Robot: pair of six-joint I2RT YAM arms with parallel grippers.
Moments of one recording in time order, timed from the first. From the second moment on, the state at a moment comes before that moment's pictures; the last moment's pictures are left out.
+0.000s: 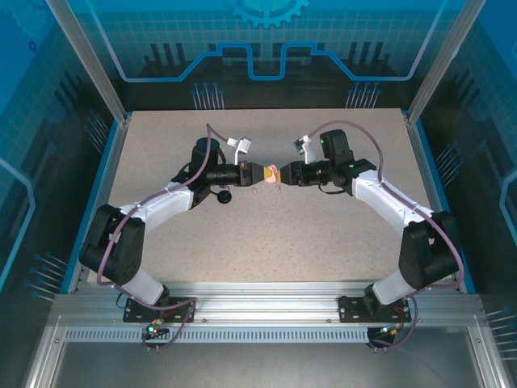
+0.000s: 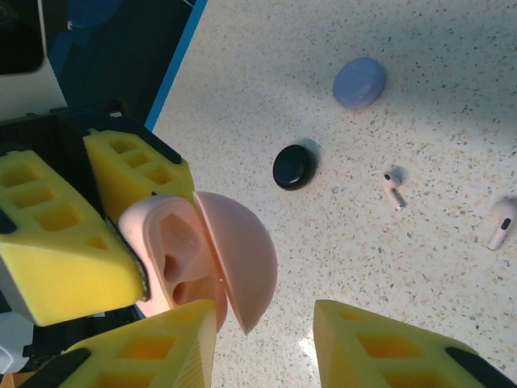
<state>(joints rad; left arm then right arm) -0.38 1.58 0.97 0.24 0.84 -0.68 0.37 1.53 1.14 -0.37 -0.70 0.37</state>
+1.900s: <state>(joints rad) -0.38 1.58 0.98 0.25 0.89 -0.69 0.36 1.61 1.19 -0.36 -0.79 0.35</state>
